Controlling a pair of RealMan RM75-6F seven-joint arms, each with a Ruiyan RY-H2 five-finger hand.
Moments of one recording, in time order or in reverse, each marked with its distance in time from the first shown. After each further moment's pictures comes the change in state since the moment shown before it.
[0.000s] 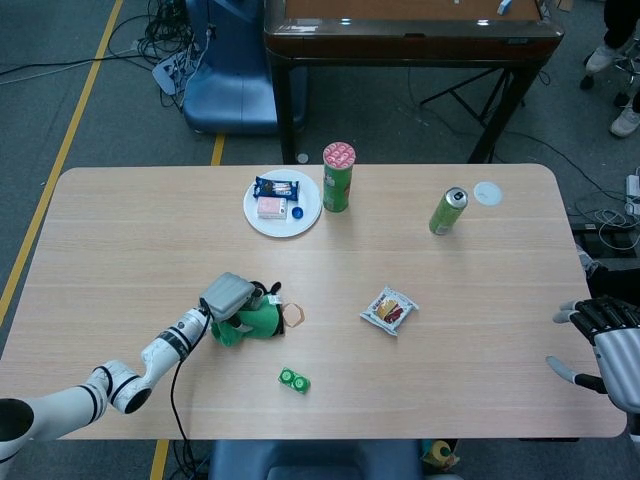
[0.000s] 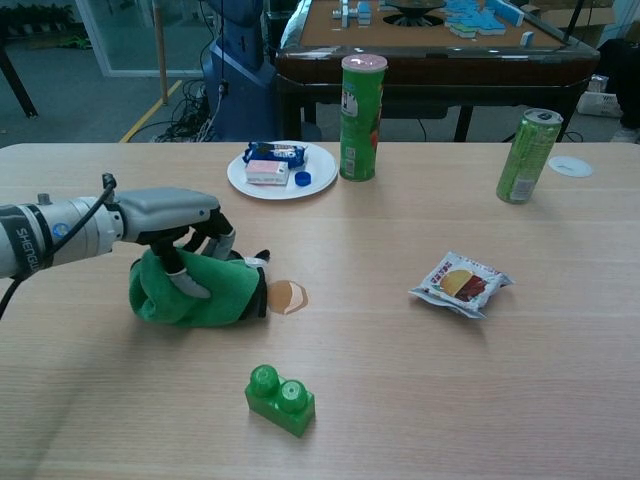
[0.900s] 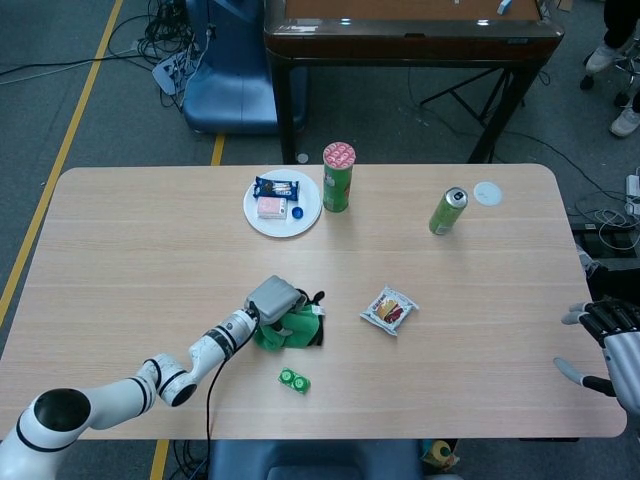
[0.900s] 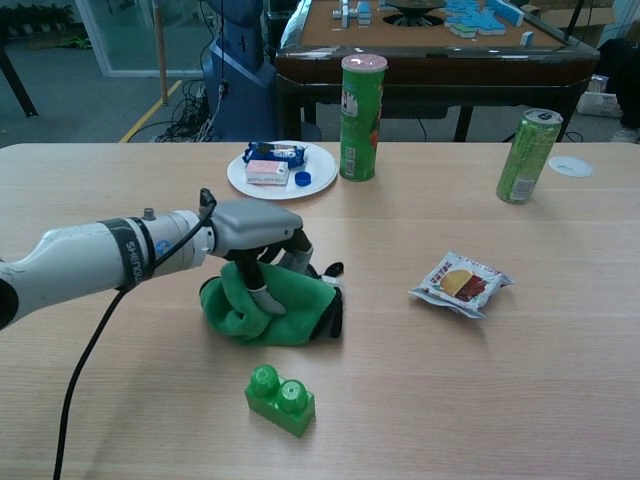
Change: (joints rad) left arm -0.124 -0.183 -0.042 0.129 -0.031 -0.056 0.131; right arm -0.018 0.008 0.001 0.004 0.010 0.015 0.009
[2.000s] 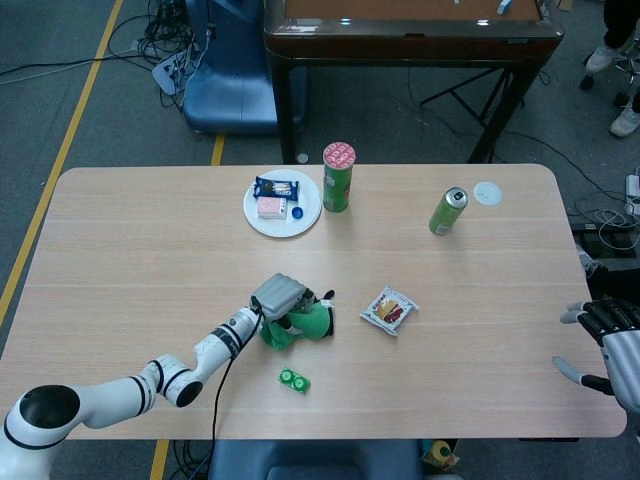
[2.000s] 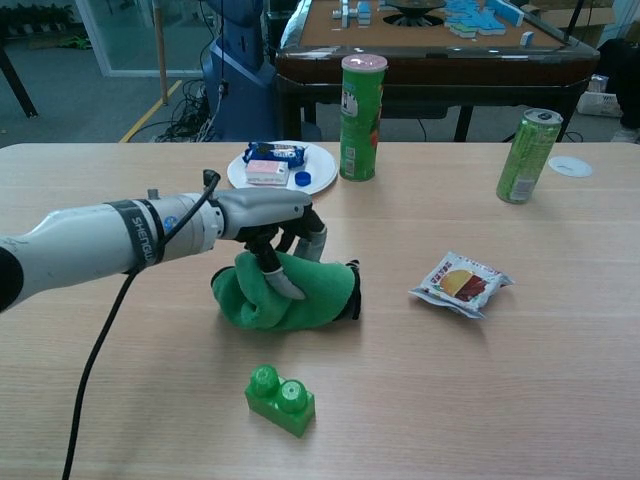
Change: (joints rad) left arm -0.012 0.043 -0.074 -0.146 -0.115 -0.043 -0.037; right arm 0.003 -0.001 0.003 0.002 0.000 -0.005 0.003
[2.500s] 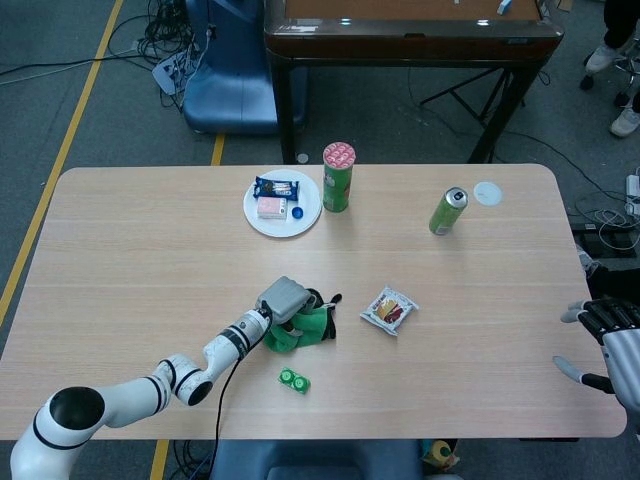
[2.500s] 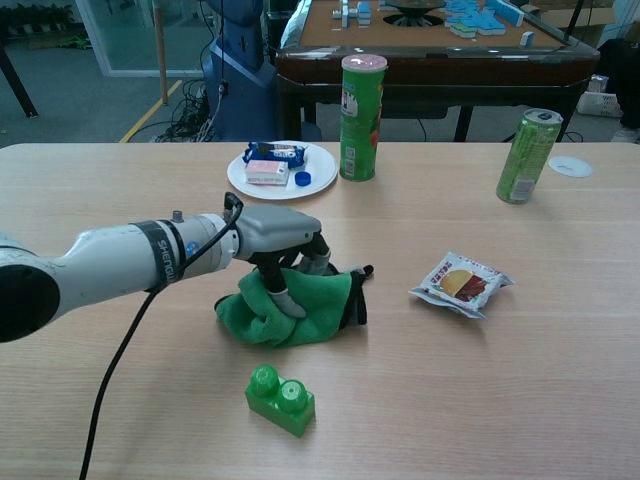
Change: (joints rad) left arm -0.031 -0.094 0.038 0.160 0.000 -0.019 0.110; right arm 0.004 -0.001 0.004 0.002 0.008 -0.009 0.000
